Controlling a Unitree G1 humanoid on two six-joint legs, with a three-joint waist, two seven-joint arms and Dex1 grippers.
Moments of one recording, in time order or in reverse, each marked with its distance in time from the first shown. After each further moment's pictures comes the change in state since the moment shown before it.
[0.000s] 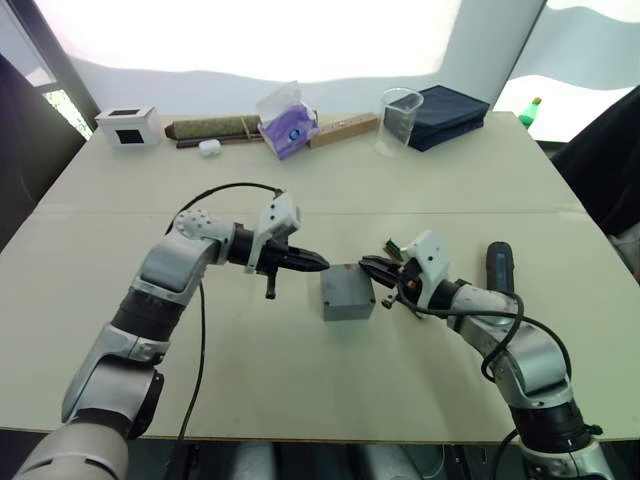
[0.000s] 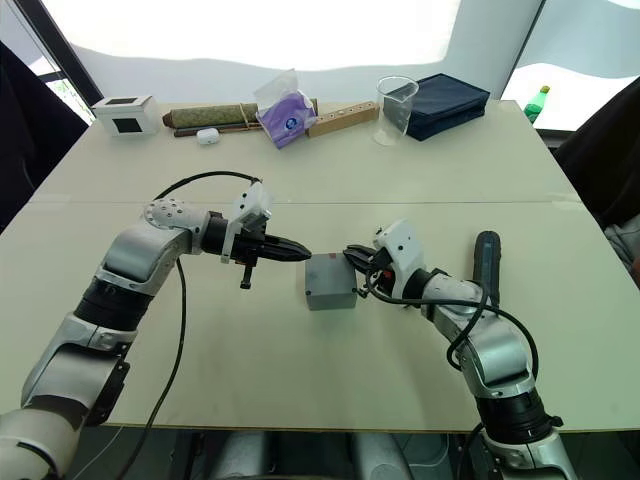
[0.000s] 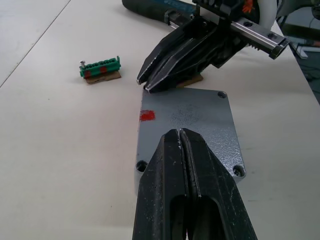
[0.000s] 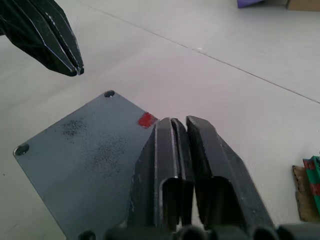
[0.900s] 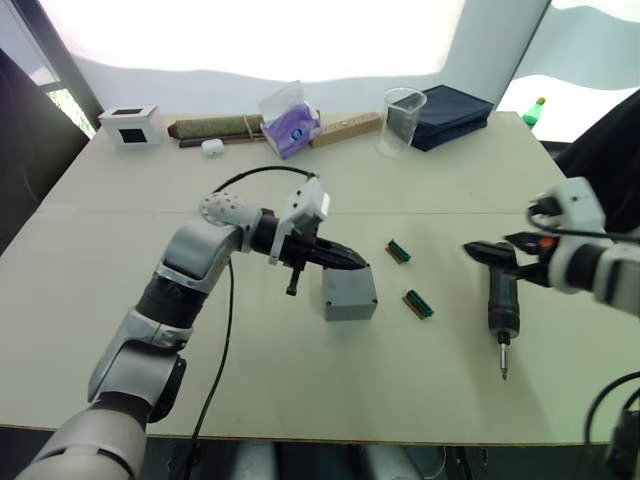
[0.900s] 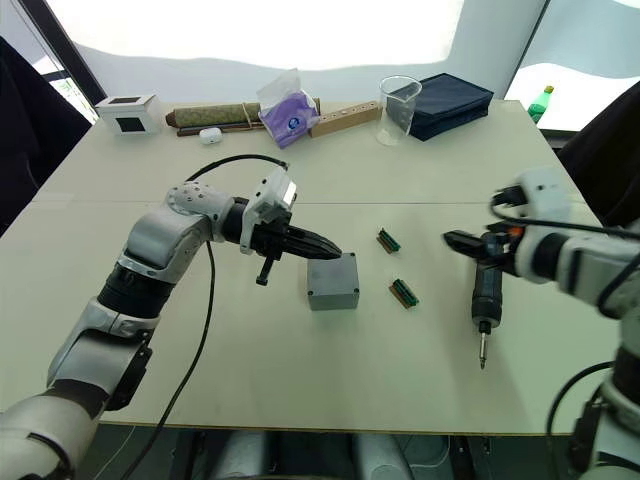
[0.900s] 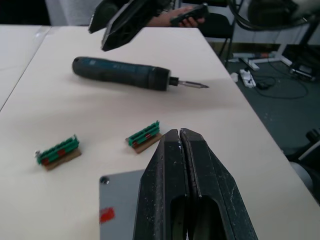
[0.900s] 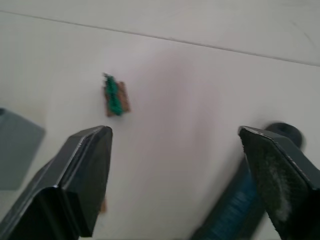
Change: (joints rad) left arm -0.101 -0.104 -0.049 -0.032 -0.071 -0.076 -0.113; right arm -0.226 -0.535 -0.562 0.057 0.508 1.010 -0.302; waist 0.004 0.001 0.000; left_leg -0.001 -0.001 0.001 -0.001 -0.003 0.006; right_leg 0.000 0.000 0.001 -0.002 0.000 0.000
